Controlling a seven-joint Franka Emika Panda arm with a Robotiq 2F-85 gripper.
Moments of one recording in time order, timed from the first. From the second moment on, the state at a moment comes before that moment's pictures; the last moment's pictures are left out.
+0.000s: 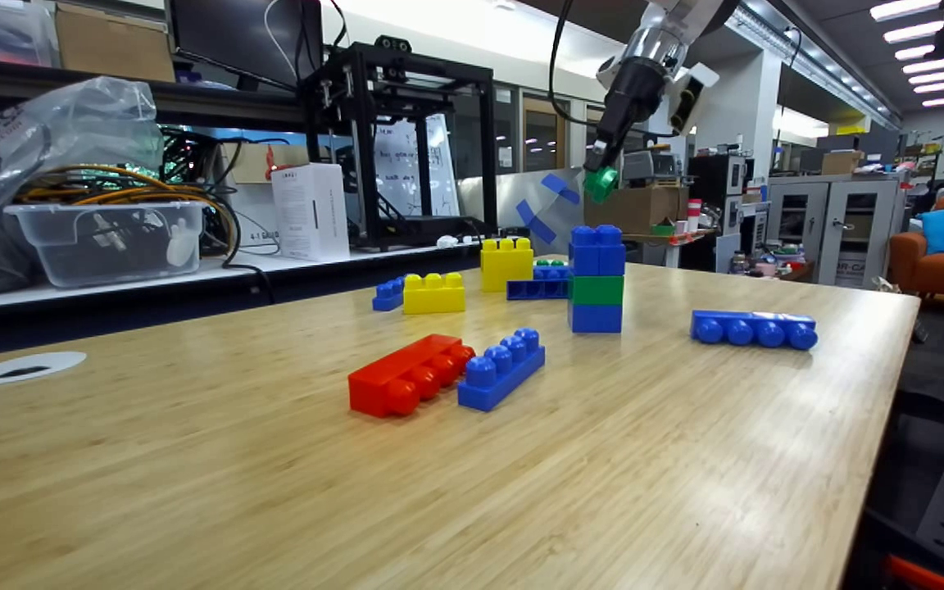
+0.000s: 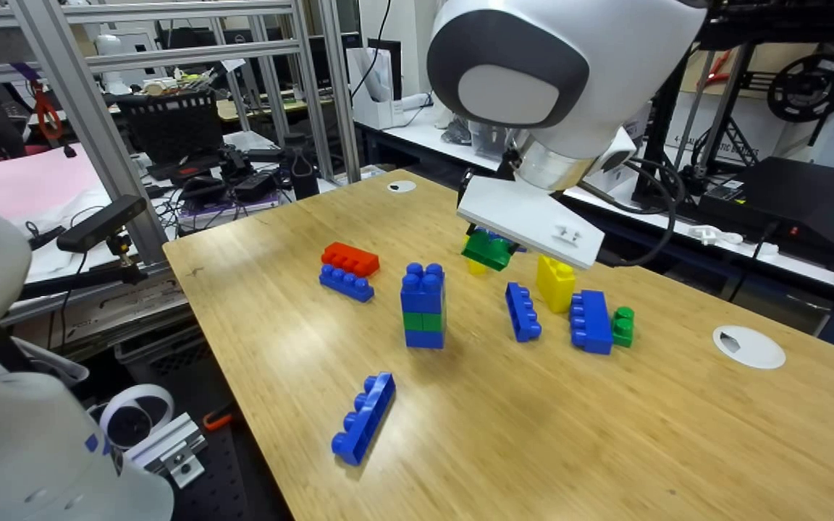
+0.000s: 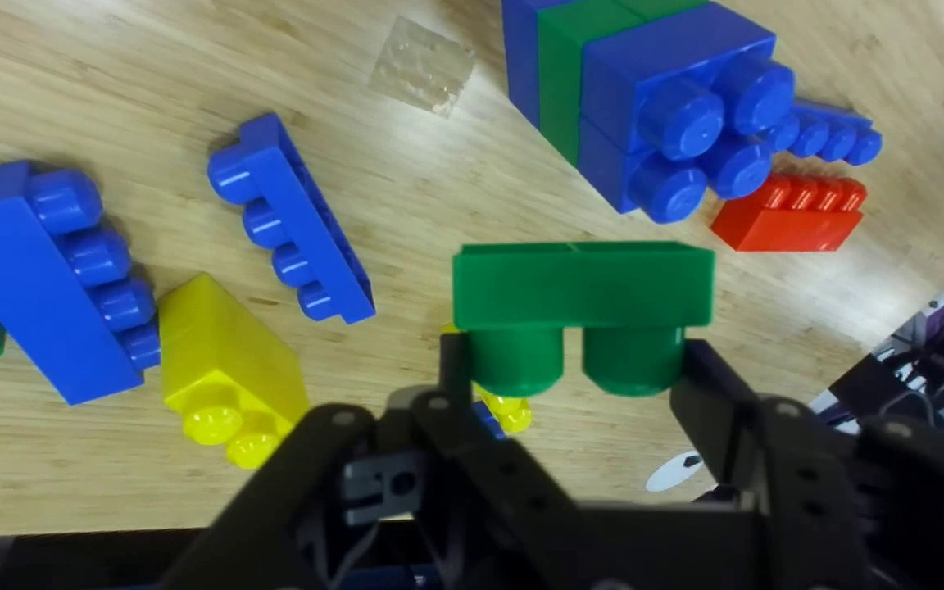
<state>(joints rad) -0.23 0.09 -0.07 -2.13 0.65 2.06 -1.30</state>
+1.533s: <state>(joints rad) -0.21 0.02 -0.09 -2.22 0.66 2.04 -1.41</state>
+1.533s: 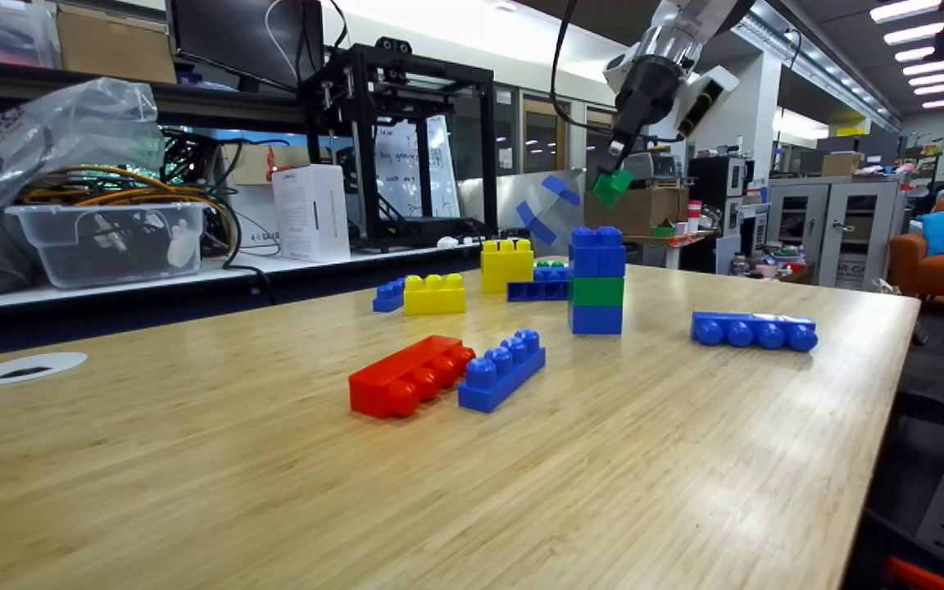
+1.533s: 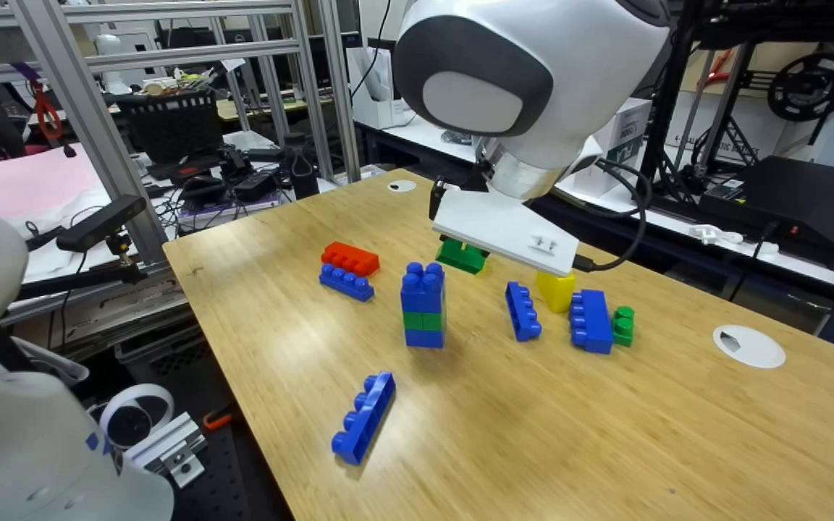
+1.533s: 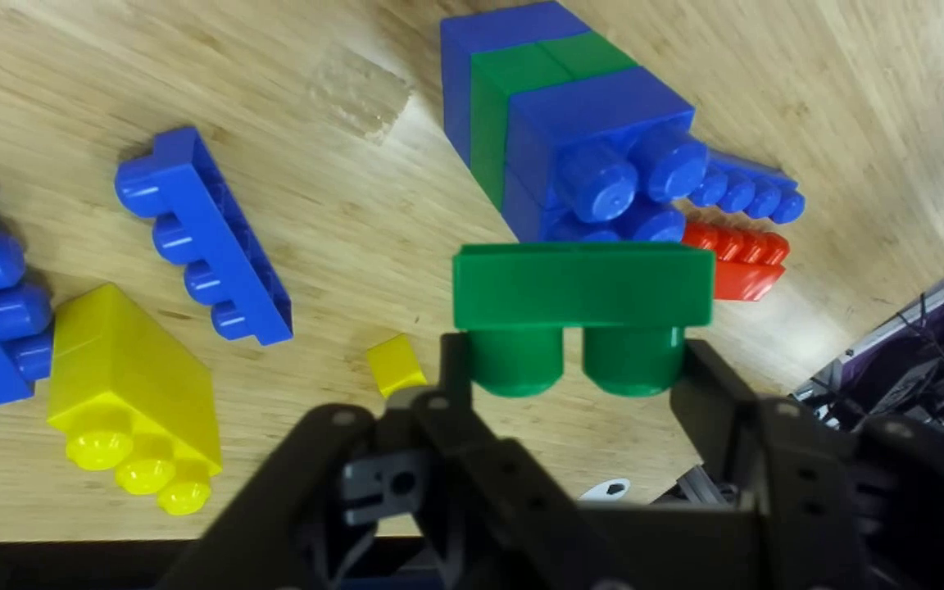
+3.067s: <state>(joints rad) -0.20 0.00 -0.10 -2.25 0.66 2.05 -1.41</state>
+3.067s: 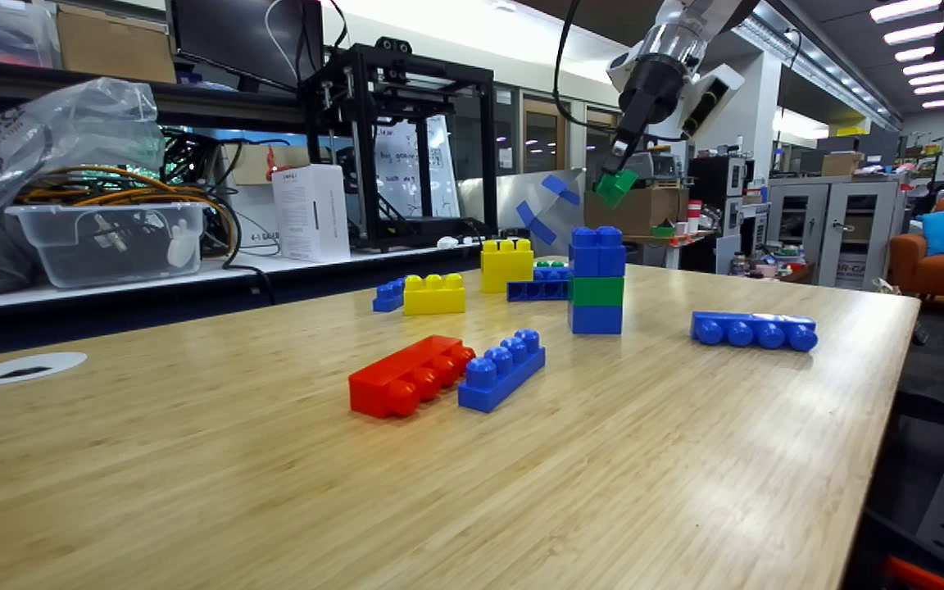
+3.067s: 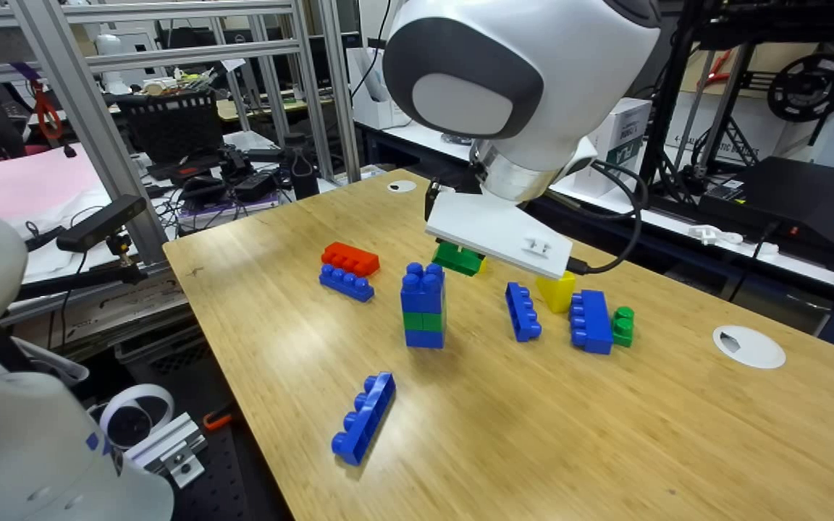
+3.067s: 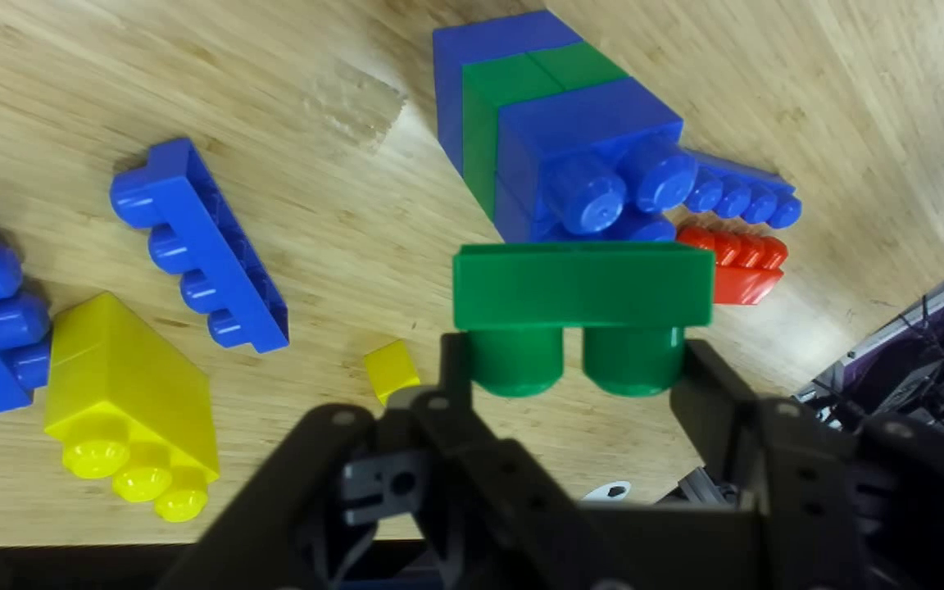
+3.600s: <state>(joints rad) -0.20 0.00 -0.10 -2.25 0.66 2.05 -1.41</state>
